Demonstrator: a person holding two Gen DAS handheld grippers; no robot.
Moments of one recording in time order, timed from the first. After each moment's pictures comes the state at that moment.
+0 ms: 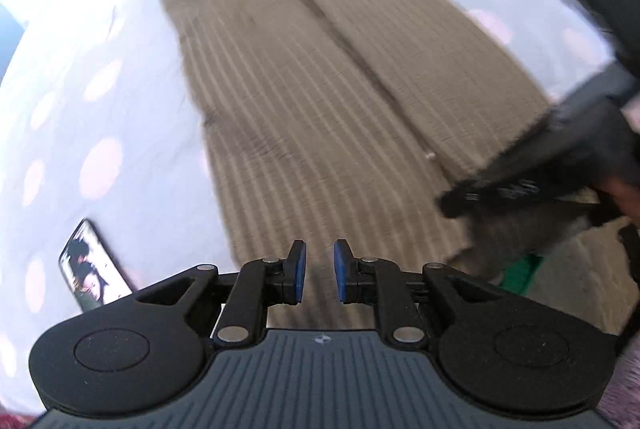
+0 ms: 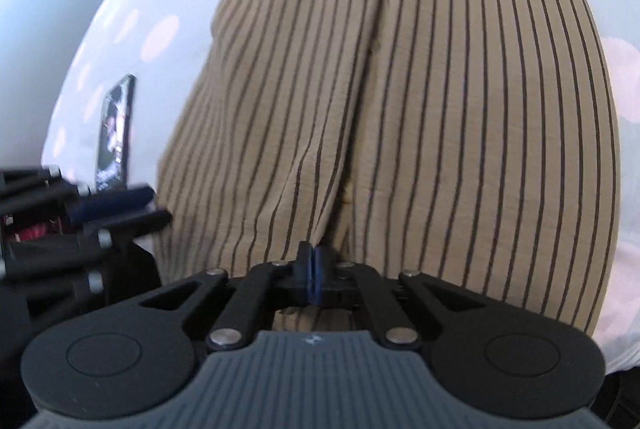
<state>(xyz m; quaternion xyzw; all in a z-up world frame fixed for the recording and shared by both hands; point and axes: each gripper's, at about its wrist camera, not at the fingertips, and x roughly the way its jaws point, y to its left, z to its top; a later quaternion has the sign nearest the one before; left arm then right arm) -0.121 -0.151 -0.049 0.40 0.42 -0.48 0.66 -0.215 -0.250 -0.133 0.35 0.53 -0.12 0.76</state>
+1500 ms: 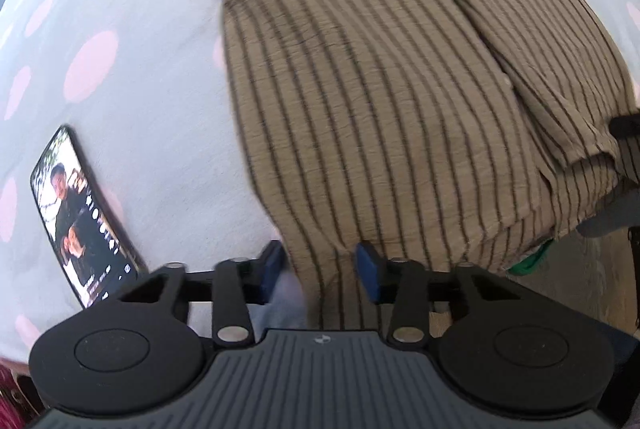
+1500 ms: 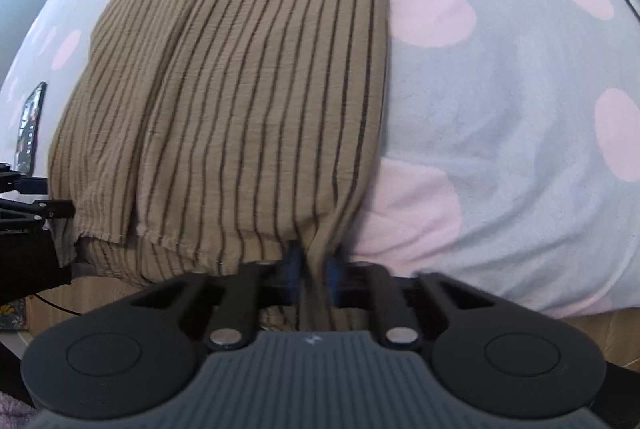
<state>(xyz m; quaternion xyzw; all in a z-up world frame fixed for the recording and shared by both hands) -0.099 -0.162 -0.112 0.41 0.50 -0.43 0.63 -0.349 -0.306 -0.128 0.31 0.52 -0.22 0.76</state>
